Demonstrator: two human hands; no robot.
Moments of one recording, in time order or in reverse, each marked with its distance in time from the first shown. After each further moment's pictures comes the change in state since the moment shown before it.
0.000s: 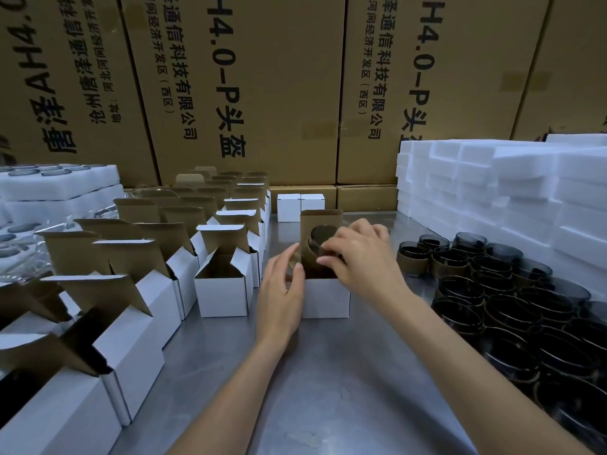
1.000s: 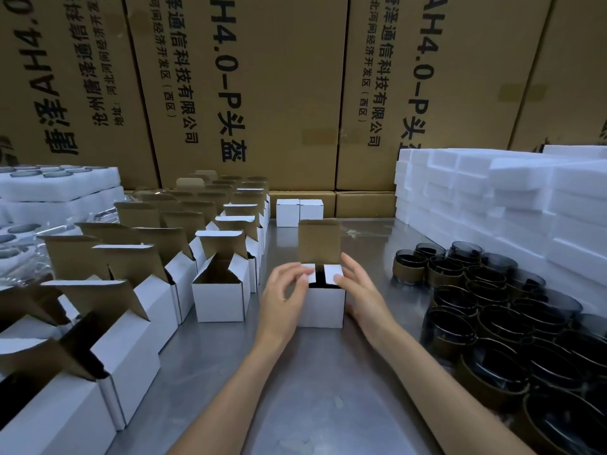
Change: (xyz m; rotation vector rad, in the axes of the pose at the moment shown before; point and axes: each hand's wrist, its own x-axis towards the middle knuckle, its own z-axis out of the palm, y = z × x) left_hand -0.002 0.008 0.000 -0.150 -0.044 0.013; right_hand -0.032 0.007 0.050 1.479 -0.083 0.708
